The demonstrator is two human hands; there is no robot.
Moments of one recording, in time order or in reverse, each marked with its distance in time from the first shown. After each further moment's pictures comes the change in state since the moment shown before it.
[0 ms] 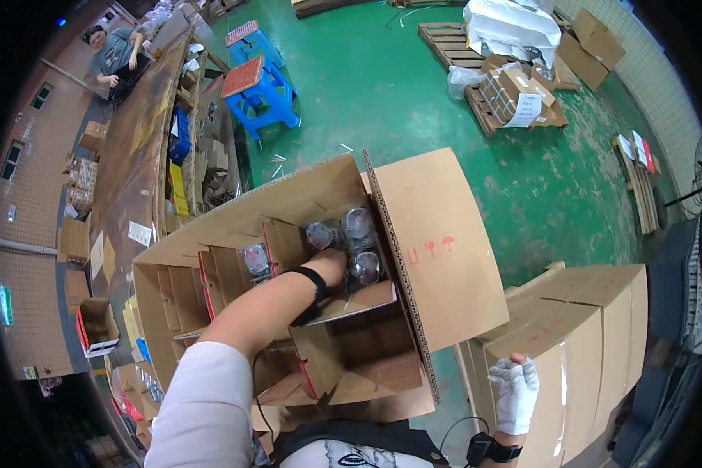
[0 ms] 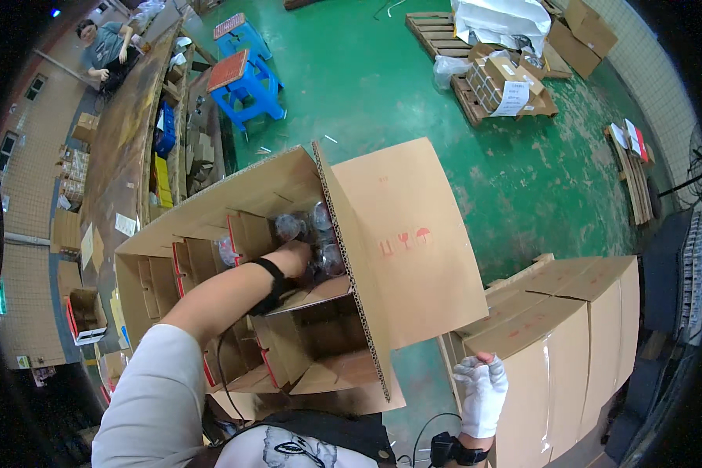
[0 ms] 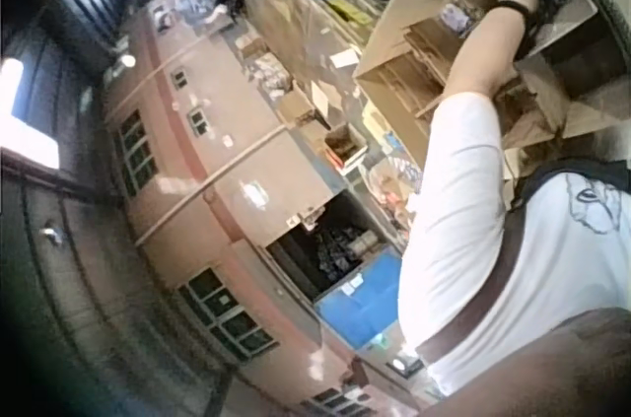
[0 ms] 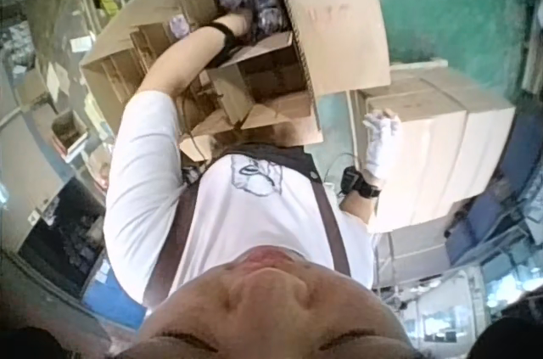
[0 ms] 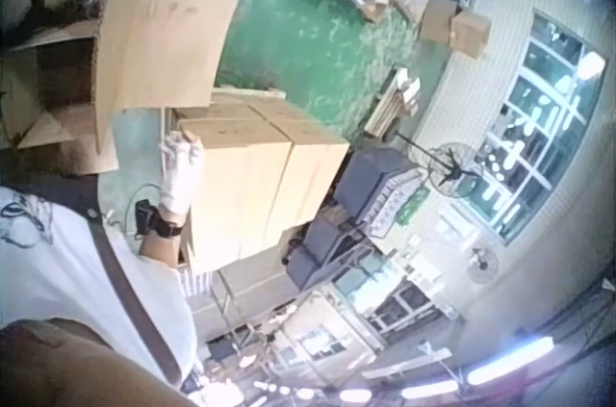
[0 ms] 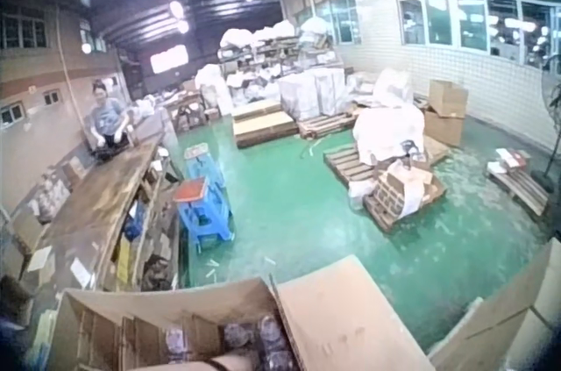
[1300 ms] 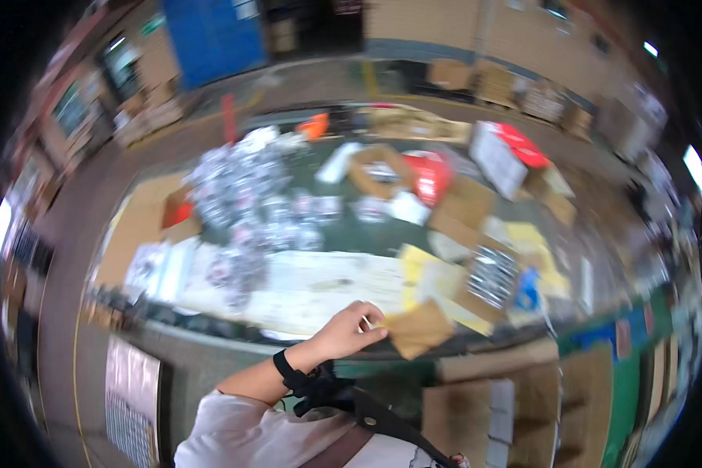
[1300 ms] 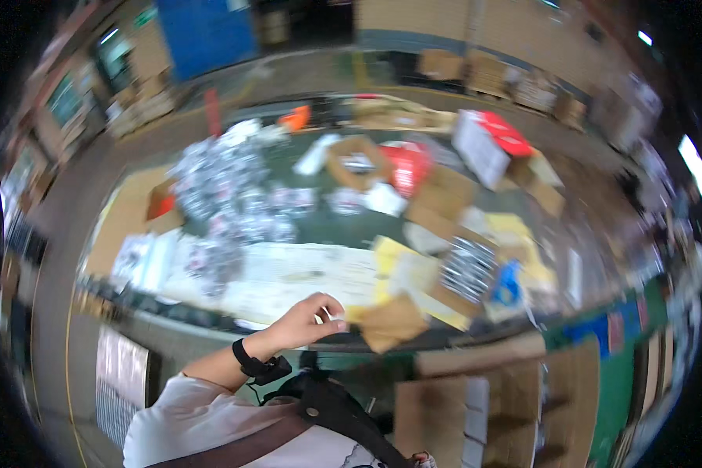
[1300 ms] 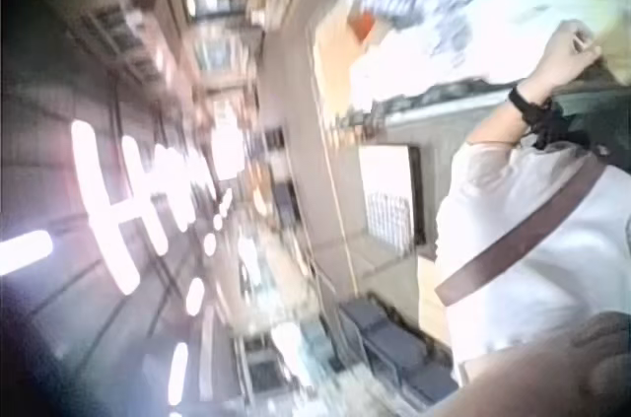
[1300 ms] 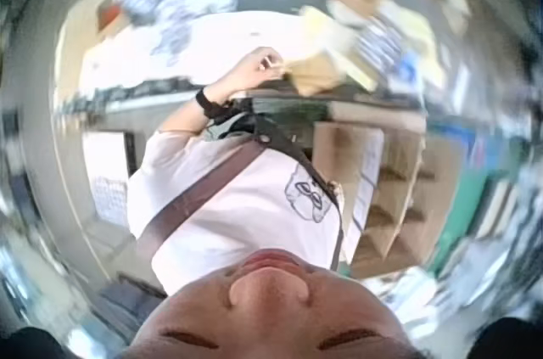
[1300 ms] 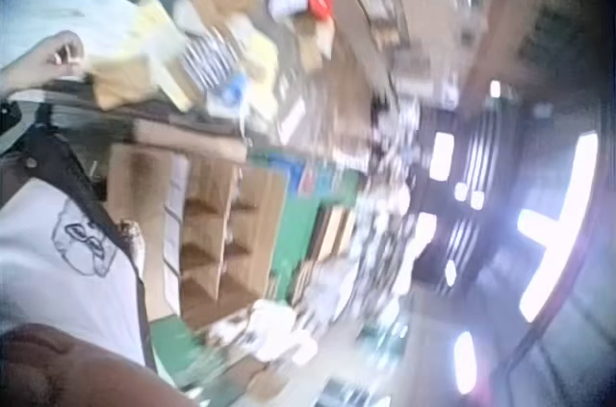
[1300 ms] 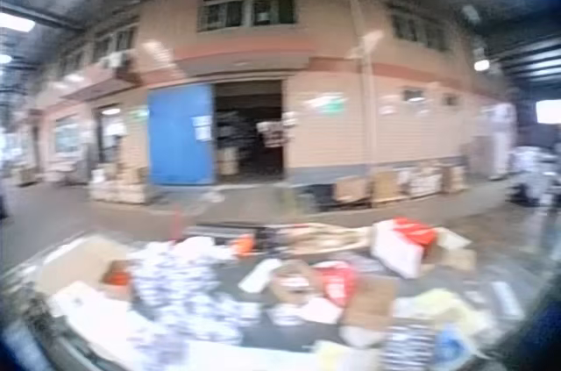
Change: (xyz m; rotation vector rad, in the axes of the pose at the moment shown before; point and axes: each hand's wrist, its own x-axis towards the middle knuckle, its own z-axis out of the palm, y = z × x) left_hand -0.645 0.075 0.540 -1.642 1.704 -1.074; right_hand -0.278 0.199 0.190 -1.067 -1.603 0.416
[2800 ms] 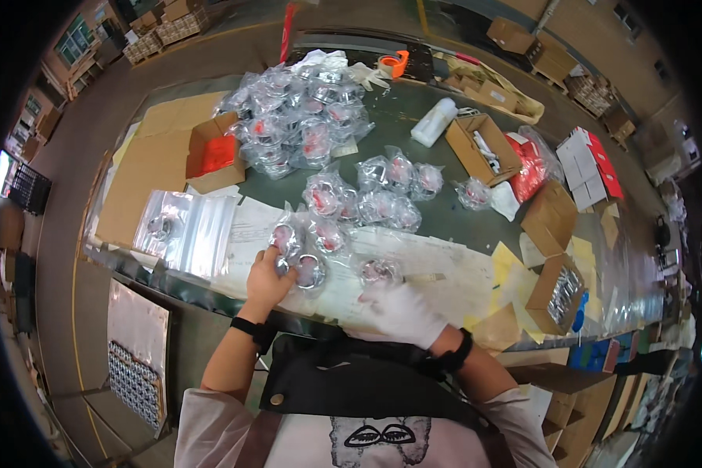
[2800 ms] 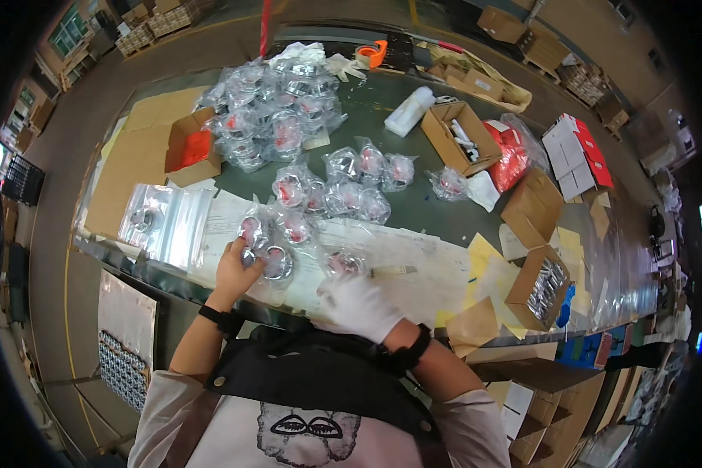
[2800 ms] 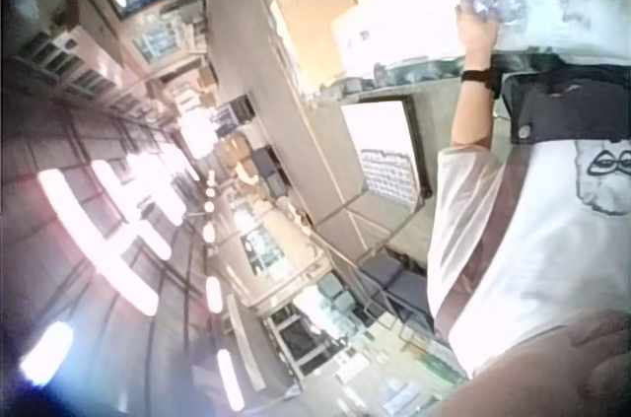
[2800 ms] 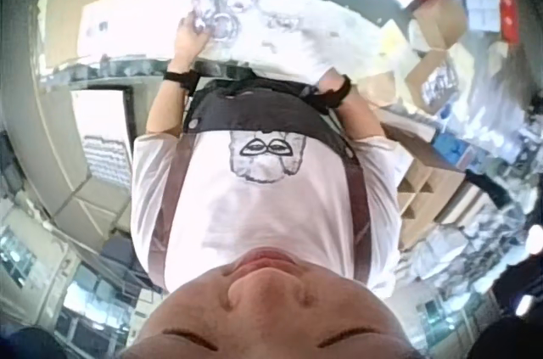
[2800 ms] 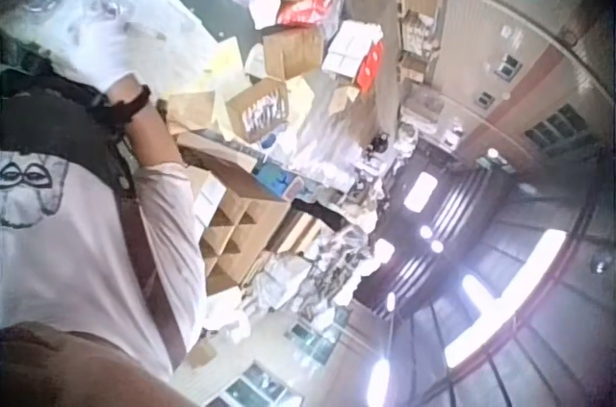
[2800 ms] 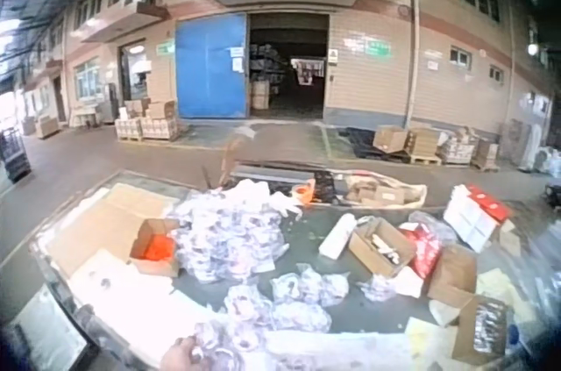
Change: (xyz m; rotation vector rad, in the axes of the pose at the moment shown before) left_hand -0.125 -0.236 -0.287 0.567 0.694 -0.409; right_hand 0.198 -0.056 0.533 -1.492 -0.950 -0.823
